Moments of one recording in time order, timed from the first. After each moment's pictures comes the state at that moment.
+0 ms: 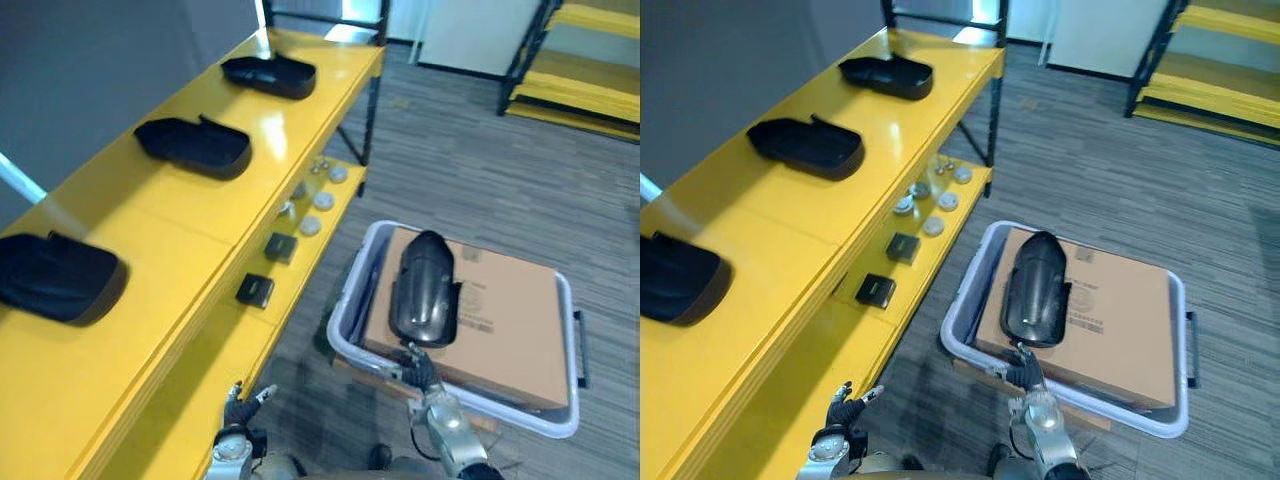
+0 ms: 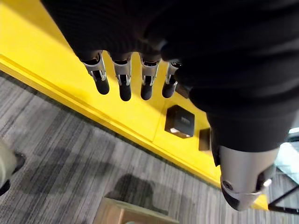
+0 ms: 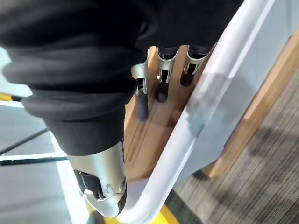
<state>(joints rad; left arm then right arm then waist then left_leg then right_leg) 0.11 0.00 0.12 0.79 0.13 -0.05 0.22 0.05 -0.05 0.04 0.68 -0.08 -0.10 -0.13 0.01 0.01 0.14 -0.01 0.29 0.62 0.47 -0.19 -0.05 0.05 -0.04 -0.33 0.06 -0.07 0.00</state>
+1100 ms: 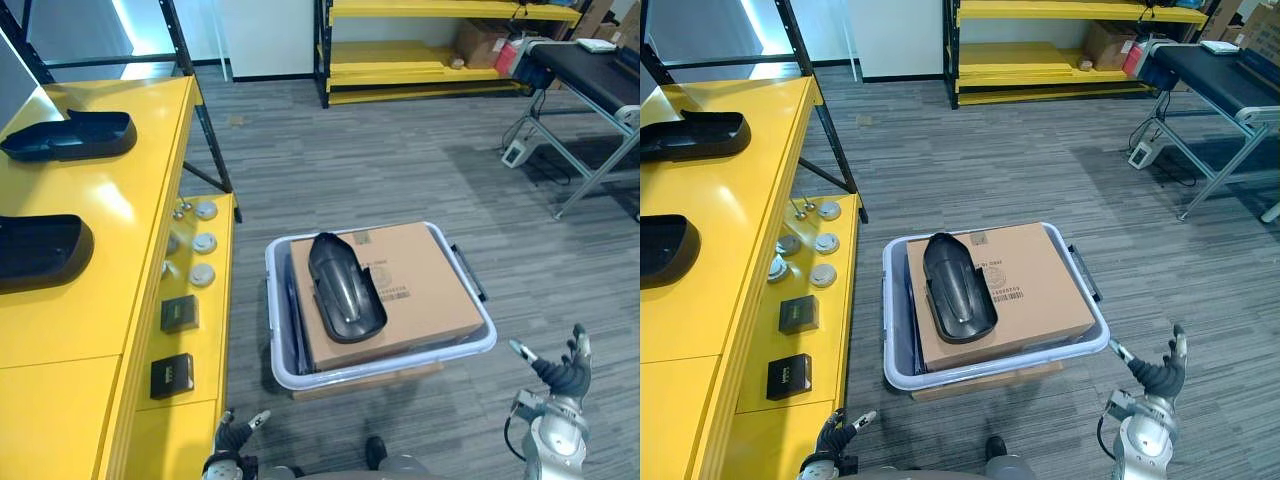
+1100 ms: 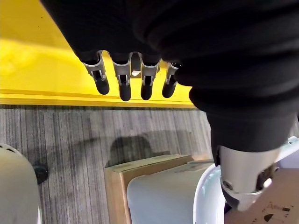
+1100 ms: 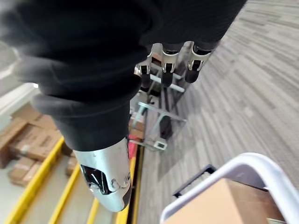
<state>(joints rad) 0.20 0.04 0.09 0.79 0.10 -0.05 0.20 0.26 -0.05 -0.41 -0.03 -0.07 -0.09 -0.28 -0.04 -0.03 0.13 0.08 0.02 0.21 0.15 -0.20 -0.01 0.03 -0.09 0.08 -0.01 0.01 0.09</state>
